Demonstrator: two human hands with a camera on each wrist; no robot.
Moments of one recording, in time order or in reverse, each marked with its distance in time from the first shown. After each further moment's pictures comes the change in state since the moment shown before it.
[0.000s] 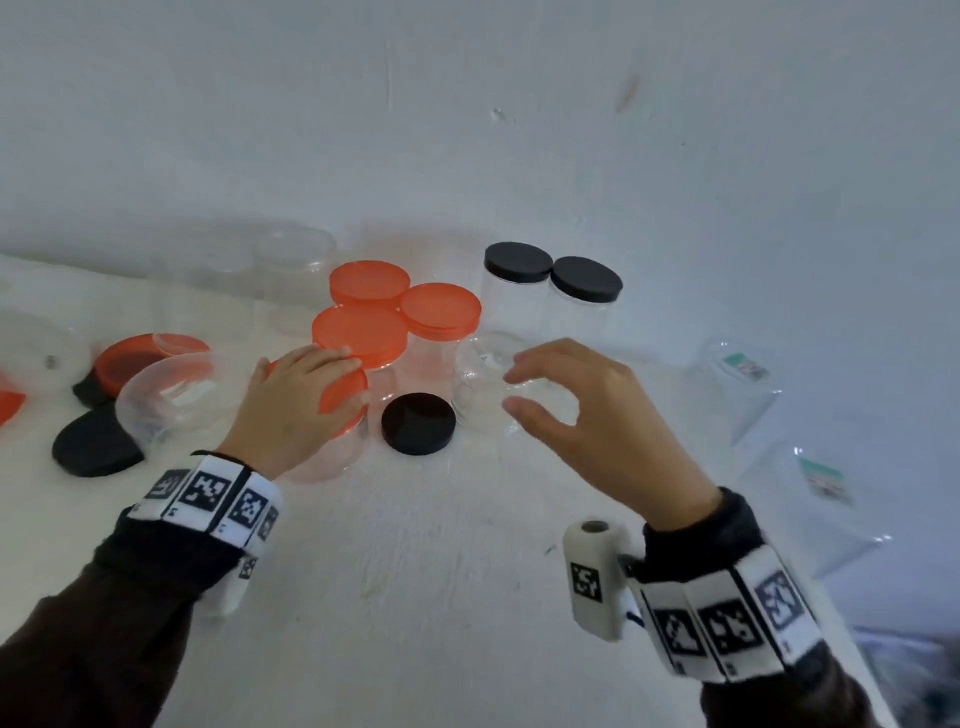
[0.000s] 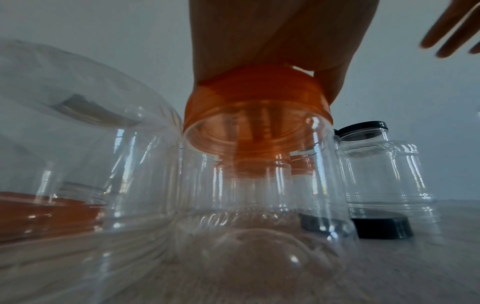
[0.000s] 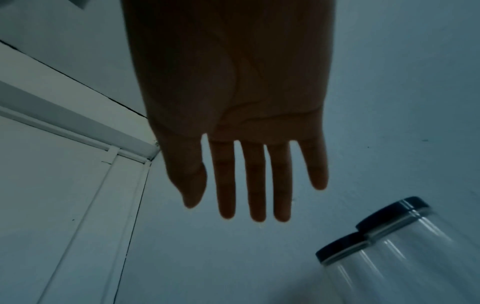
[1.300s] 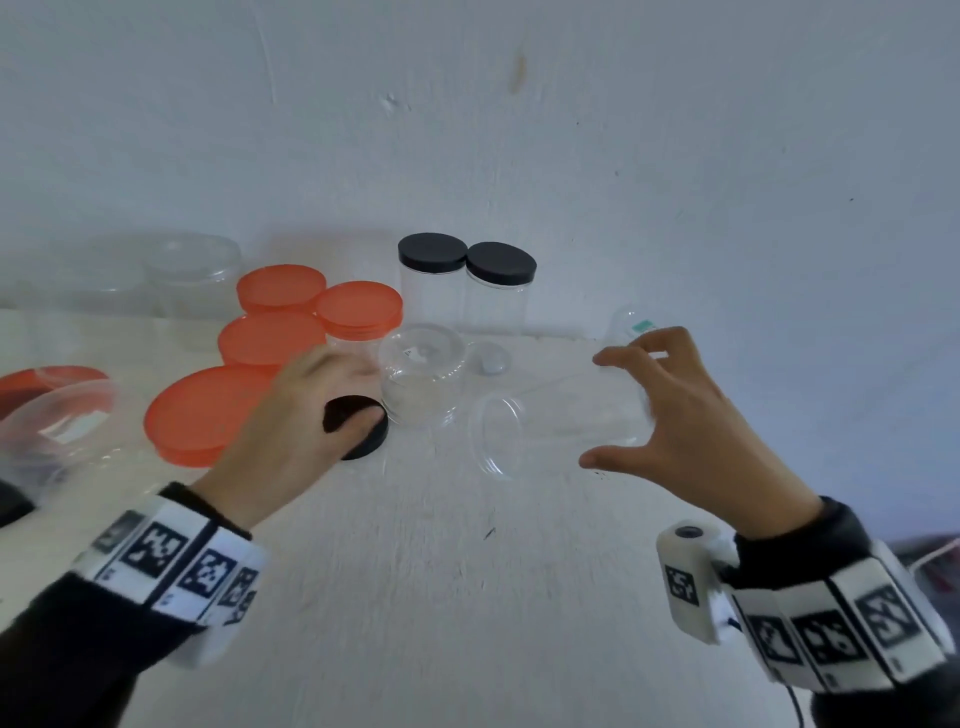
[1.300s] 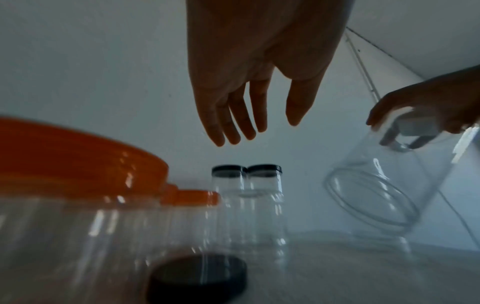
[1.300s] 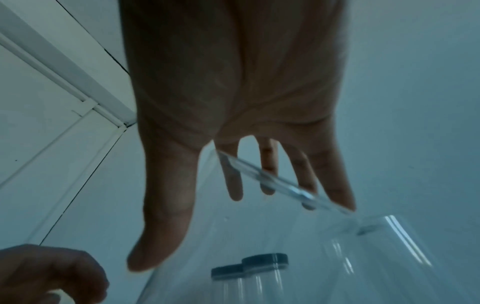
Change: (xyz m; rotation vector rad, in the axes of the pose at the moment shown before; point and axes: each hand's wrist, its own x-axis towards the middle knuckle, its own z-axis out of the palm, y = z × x) left_hand -0.010 0.090 -0.008 -0.339 0.098 0.335; right_hand -0.069 0.050 -0.072 -0.265 -0.032 0.297
